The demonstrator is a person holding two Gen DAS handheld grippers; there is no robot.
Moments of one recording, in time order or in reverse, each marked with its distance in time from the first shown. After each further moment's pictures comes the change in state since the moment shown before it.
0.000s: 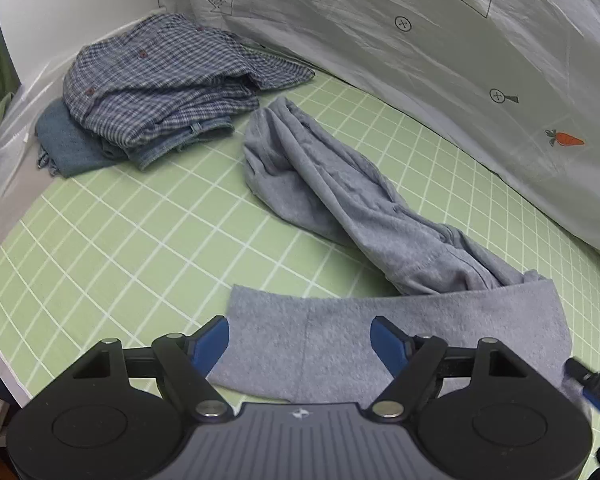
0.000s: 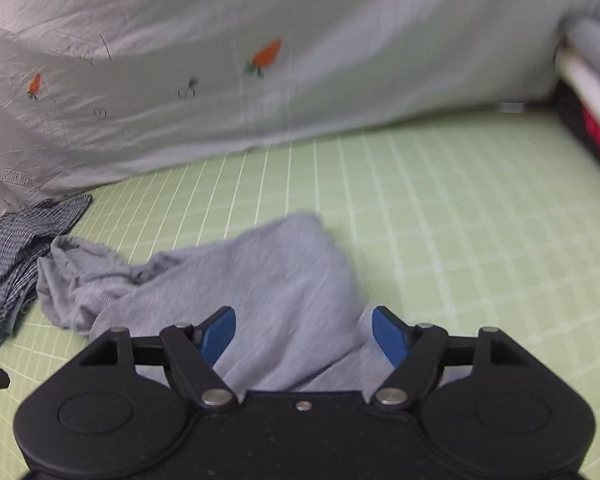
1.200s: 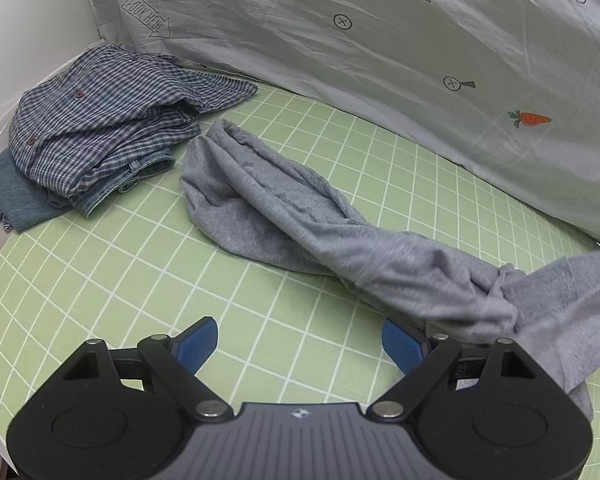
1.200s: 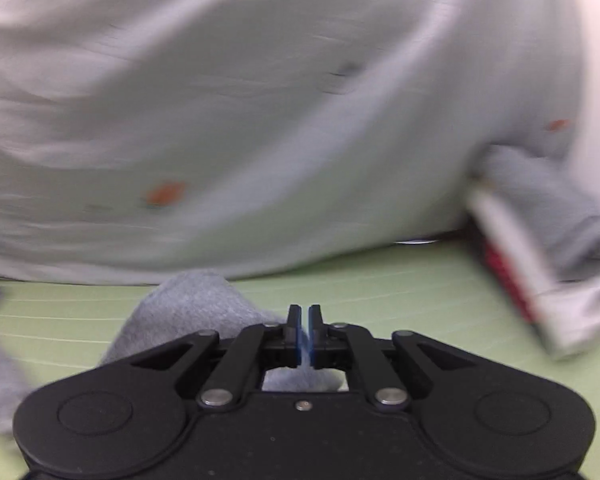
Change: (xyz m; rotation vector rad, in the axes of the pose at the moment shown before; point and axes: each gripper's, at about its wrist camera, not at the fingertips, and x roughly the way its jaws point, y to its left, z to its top) left arm 0.025 -0.036 0.016 0.125 -0.017 -0.058; right arm -0.041 -0.052 0.084 -0.005 -0.327 -0.352
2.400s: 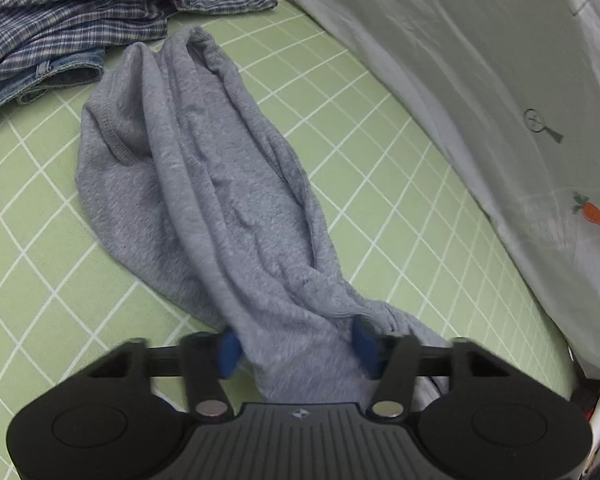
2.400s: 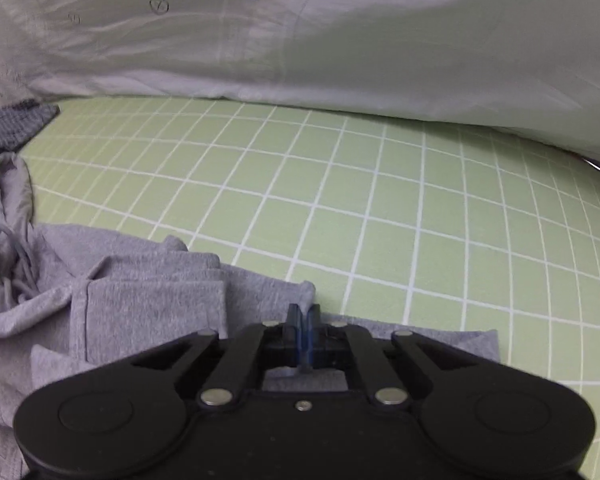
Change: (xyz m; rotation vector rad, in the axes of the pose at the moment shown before) left arm 0.136 -0.010 0.075 -0.363 0.224 -0.134; right arm 0.149 0.045 -0.037 -0.343 0.375 0.422
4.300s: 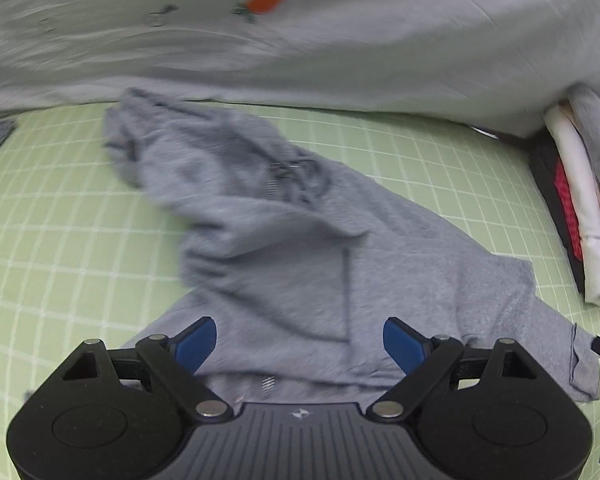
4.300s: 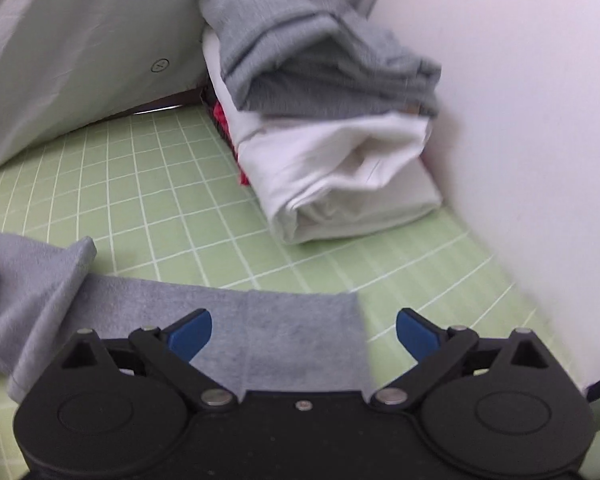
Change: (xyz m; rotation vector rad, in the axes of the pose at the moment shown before) left arm -0.010 -0.211 -0.218 0.723 -0.067 -0.021; right arm -0.157 -0.213 -0.198 0.543 -0.070 -0.655
